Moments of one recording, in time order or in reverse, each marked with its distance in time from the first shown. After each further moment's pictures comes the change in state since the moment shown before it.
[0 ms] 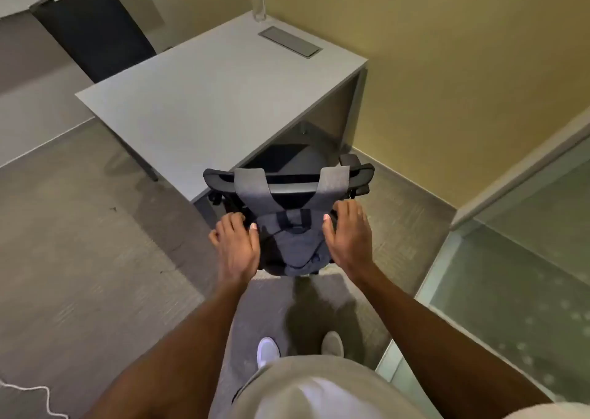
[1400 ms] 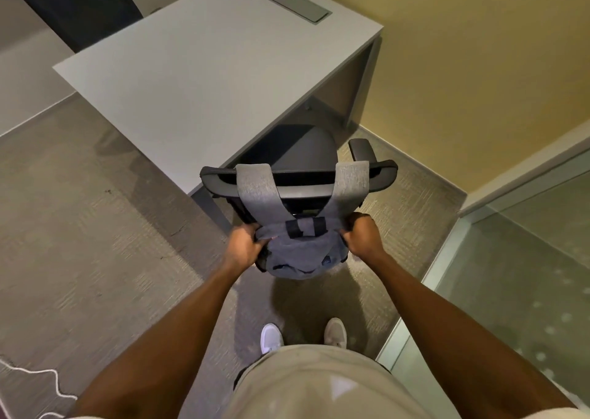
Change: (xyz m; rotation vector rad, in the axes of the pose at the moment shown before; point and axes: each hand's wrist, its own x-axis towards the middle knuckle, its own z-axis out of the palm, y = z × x) left_hand 0.058 -0.031 0.035 -0.260 -0.538 -0.047; right_hand 0.039 0.081 0.092 0.076 -0.495 0.406
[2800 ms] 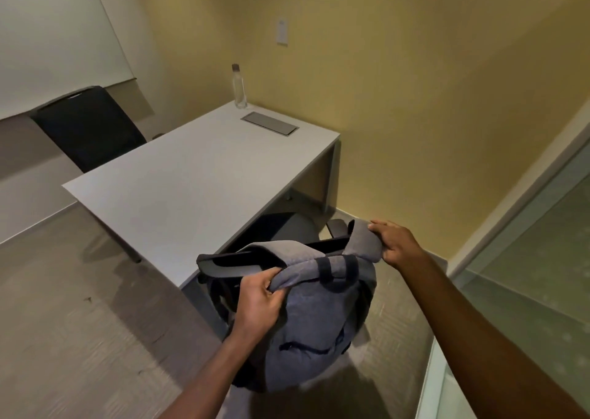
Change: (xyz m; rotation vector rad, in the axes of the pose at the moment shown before) left_hand -0.042 0.124 -0.043 -0.300 0.277 0.463; right_hand 0.007 -0.061 -0.198 1.193 0.169 0.329
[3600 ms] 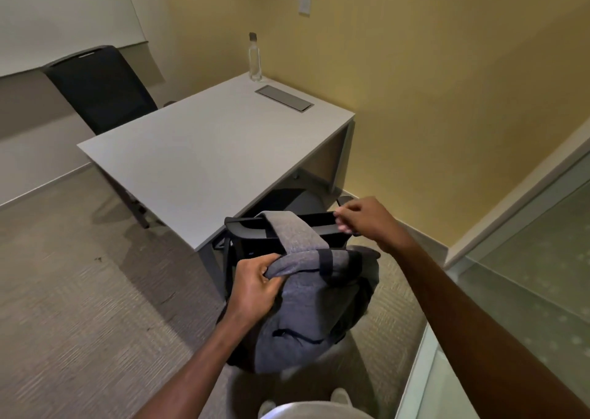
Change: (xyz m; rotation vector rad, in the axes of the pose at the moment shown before) left_hand -0.054 -0.014 -0.053 -0.040 -0.001 0.021; right_hand -0.112 0.007 0.078 -0.818 -0.266 -0.303
